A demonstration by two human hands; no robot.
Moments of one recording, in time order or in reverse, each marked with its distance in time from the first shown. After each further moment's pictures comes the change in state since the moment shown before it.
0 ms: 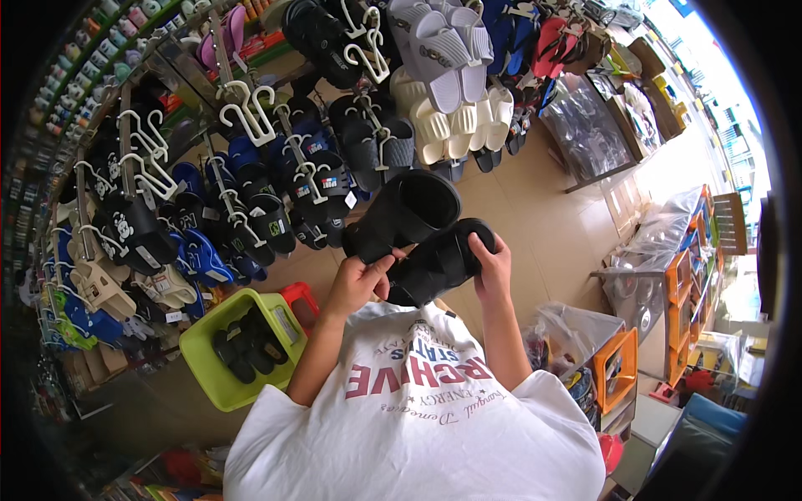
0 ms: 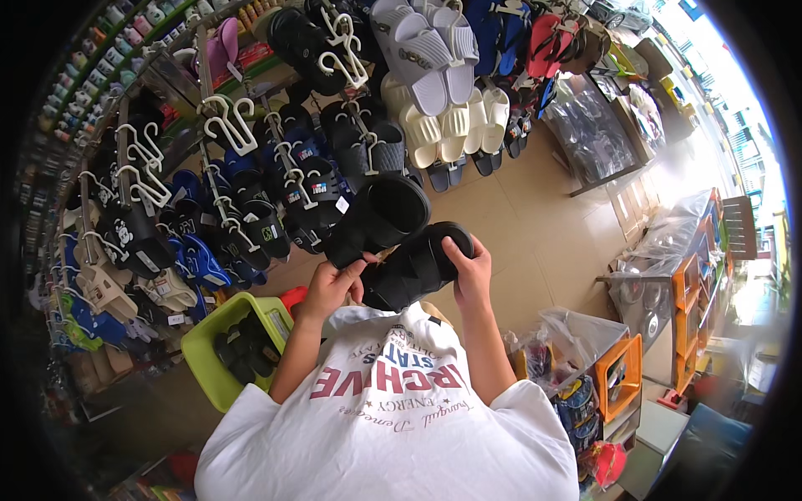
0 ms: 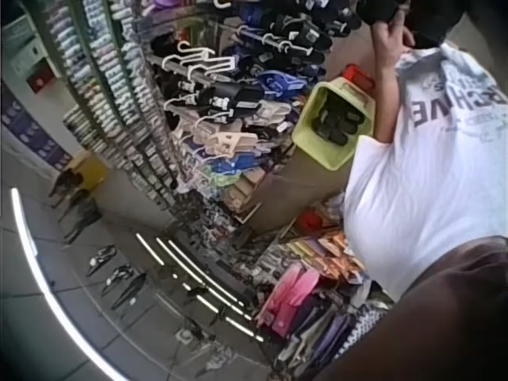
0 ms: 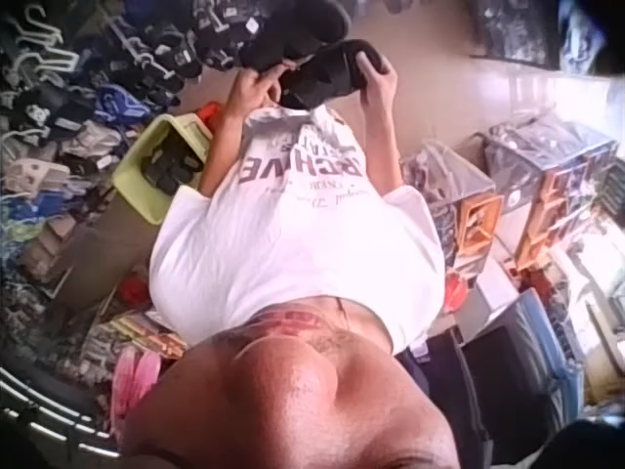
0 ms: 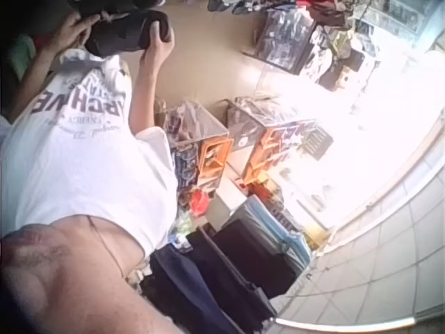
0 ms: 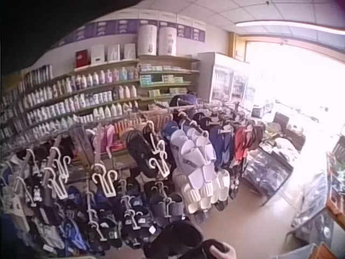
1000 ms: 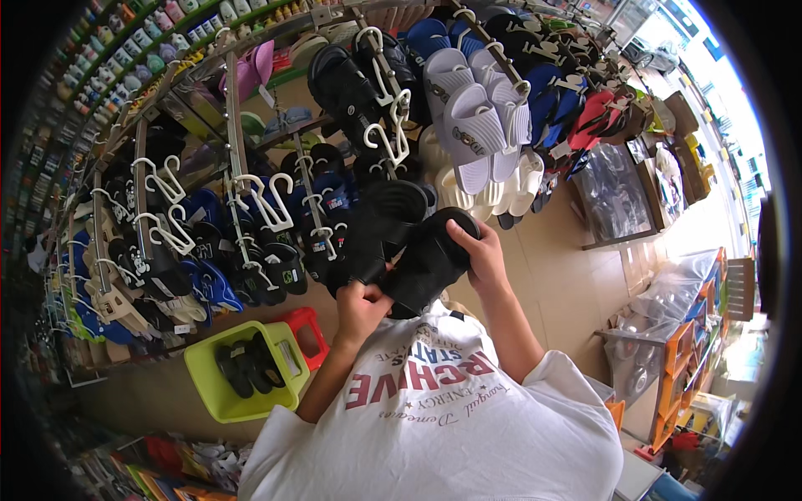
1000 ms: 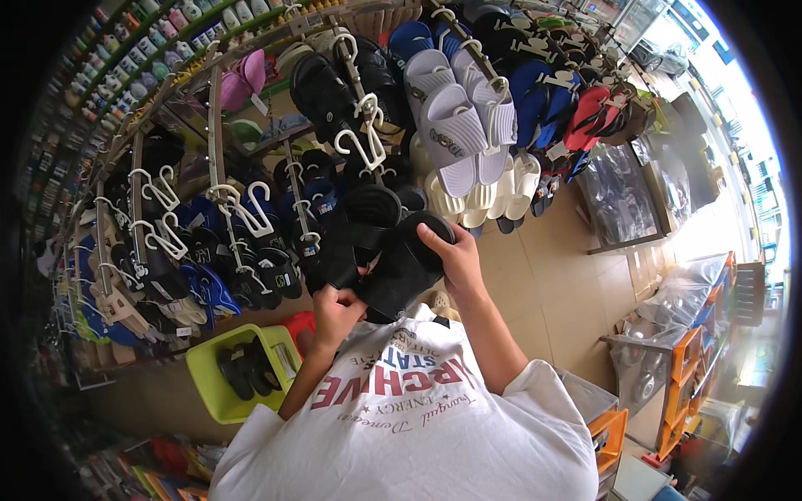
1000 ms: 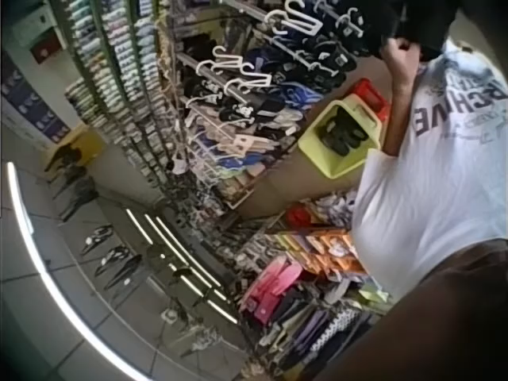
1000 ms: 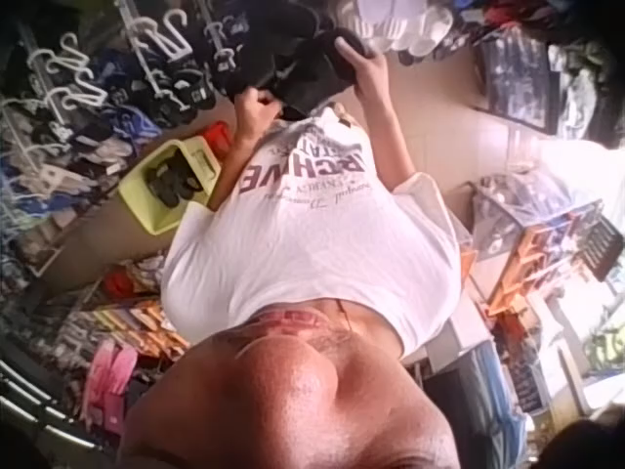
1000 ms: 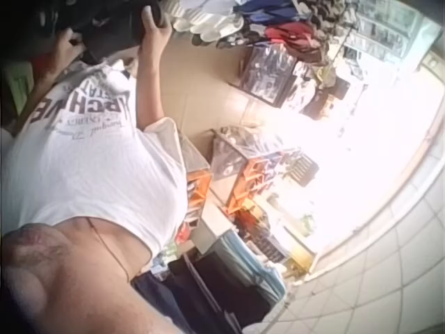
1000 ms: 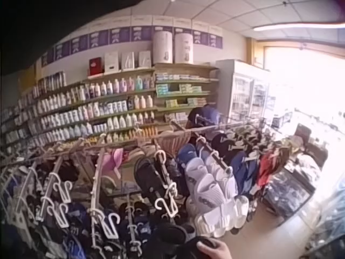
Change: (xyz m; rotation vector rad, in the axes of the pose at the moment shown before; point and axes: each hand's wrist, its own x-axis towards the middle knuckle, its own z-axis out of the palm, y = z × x) left_hand 0.105 0.036 -0.016 0.359 0.508 0.131; right_hand 0.172 -0.070 0.106 -0.056 -0.289 0.220
